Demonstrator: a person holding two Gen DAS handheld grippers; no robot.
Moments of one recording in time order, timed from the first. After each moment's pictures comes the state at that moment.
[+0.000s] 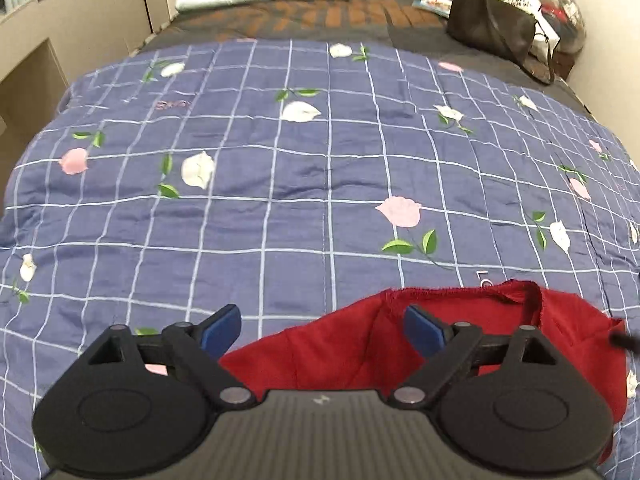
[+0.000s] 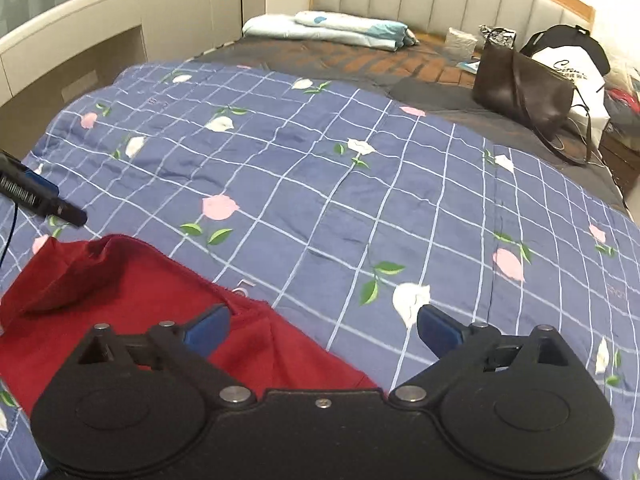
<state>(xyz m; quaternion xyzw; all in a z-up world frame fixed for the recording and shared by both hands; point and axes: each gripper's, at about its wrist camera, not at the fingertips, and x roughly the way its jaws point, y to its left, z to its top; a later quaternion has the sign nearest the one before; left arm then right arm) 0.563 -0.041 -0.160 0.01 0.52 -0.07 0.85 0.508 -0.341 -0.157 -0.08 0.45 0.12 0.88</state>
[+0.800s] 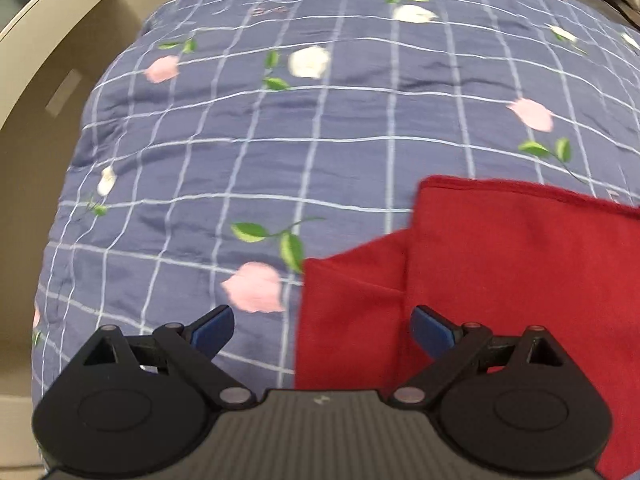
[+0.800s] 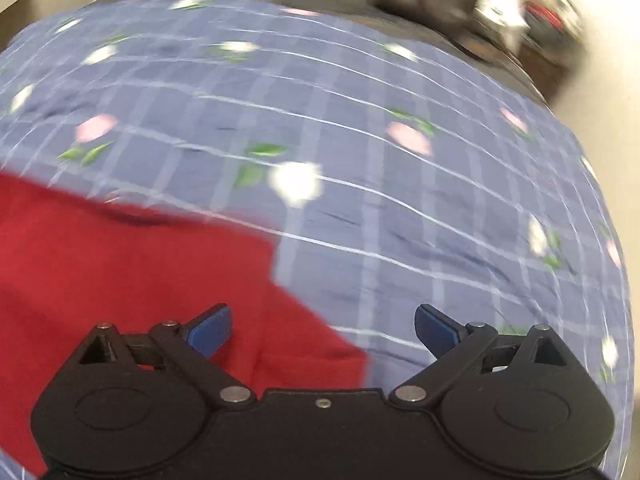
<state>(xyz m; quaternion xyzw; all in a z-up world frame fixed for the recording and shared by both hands) 0.552 0.000 -0.214 0.07 0.60 0.07 0.79 0.497 -0.410 -0.208 -0.06 0.54 -0.07 0.84</state>
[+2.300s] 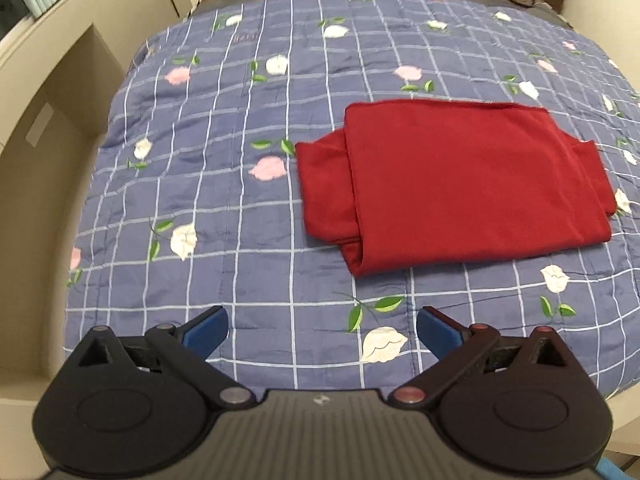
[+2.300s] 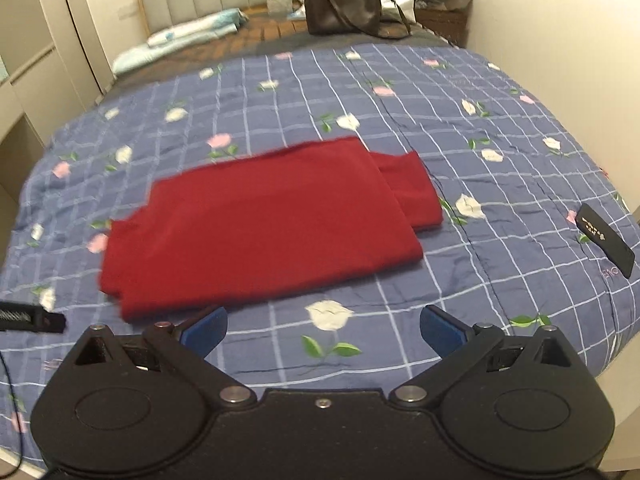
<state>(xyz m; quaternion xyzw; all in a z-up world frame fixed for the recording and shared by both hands) 0.329 0.023 -0.074 0.09 0.57 -0.04 0.82 0.205 -0.195 -0.063 0.10 0.46 -0.14 0.87</state>
